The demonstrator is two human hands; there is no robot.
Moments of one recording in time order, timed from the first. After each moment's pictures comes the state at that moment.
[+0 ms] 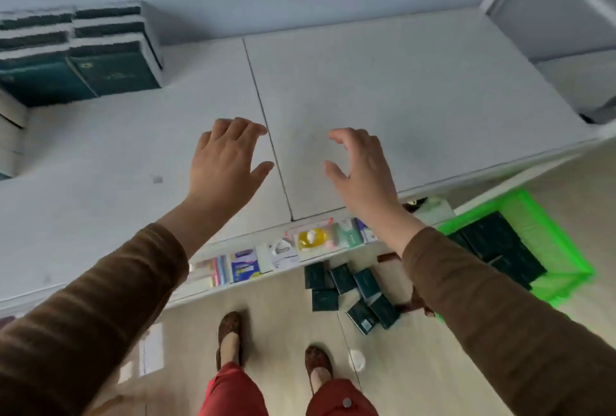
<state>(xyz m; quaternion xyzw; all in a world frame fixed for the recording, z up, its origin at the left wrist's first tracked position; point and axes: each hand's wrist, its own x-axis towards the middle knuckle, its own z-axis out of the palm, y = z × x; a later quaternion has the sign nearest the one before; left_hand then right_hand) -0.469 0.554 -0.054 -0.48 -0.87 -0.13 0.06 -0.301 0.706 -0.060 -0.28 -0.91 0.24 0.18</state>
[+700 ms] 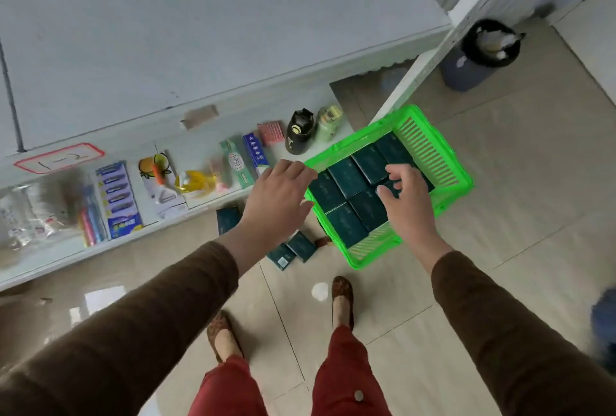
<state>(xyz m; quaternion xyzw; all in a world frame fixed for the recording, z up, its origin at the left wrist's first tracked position) -0.106 0.737 -0.191 -0.62 -0.77 -0.11 -0.10 0.098 0.875 -0.194 -0.54 -0.78 0.29 0.11</state>
